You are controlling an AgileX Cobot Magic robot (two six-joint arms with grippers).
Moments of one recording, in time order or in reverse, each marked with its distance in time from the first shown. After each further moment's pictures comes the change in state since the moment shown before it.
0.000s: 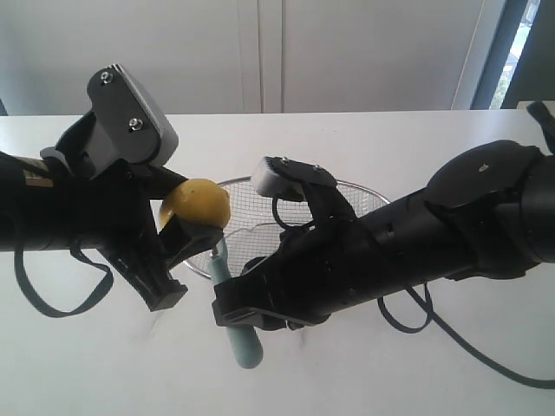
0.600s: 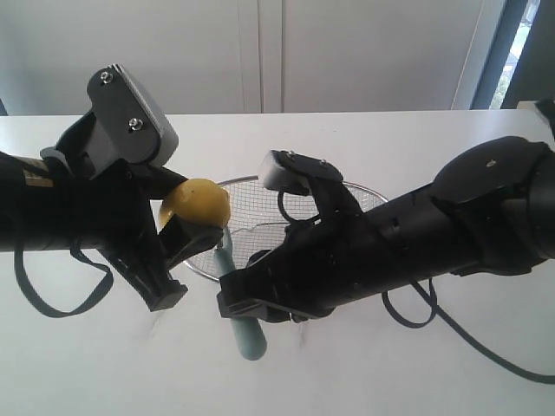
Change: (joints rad) left arm 0.000 0.000 0.000 0.000 0.000 0.000; right arm -0.015 -0.009 0.000 0.000 -0.004 0.000
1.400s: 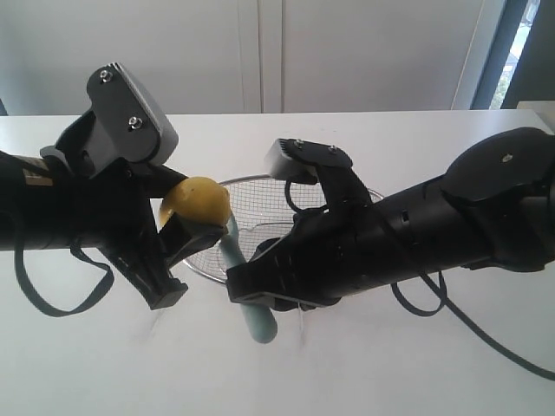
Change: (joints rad) left arm 0.000 0.000 0.000 0.000 -0.008 0.000; right arm 0.000 -0.037 0.000 -0.051 -0.059 0.012
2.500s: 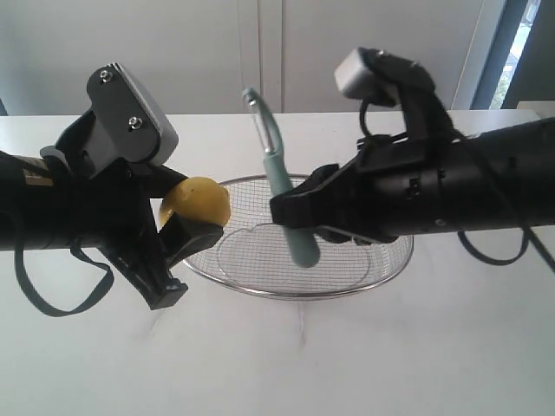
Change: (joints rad) left arm 0.000 0.000 0.000 0.000 0.000 0.000; right arm -0.105 -0.229 0.000 -0.089 -0.032 0.046
